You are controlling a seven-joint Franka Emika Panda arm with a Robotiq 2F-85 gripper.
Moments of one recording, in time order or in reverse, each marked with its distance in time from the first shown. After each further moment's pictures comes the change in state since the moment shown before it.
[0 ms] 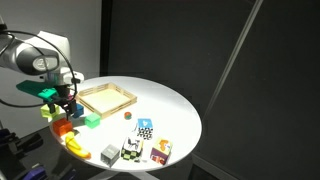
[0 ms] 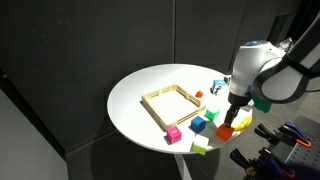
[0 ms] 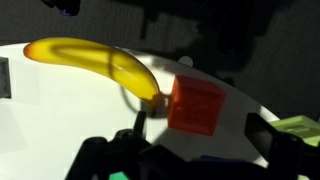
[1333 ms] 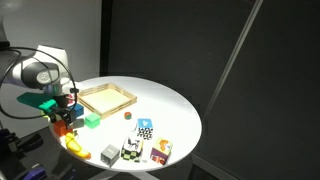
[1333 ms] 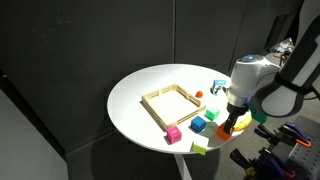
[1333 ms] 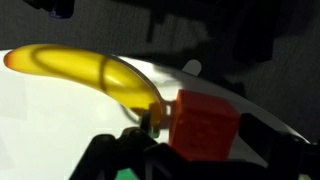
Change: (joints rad) arm 0.186 0.160 -0.186 0.018 -0.093 0.135 0.098
